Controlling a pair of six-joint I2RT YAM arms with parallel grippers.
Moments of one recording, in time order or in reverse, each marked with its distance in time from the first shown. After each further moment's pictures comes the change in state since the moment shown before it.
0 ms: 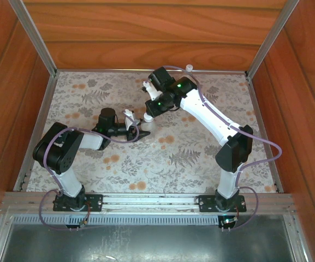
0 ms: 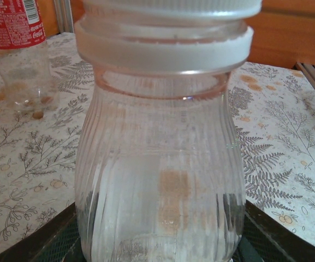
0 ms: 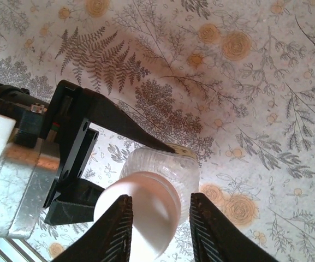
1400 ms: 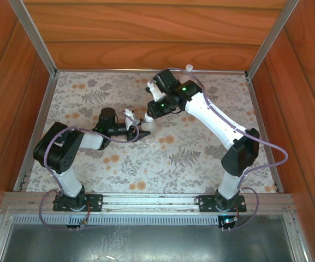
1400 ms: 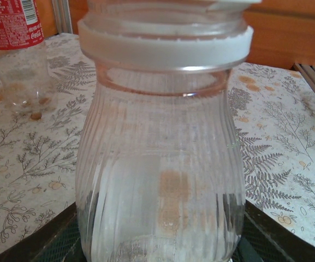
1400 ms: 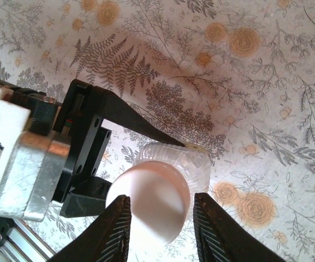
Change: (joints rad) left arm 0.000 0.006 0.004 0.003 0.007 -0.003; right arm -0.024 -0.080 -0.120 0.080 -0.063 0.063
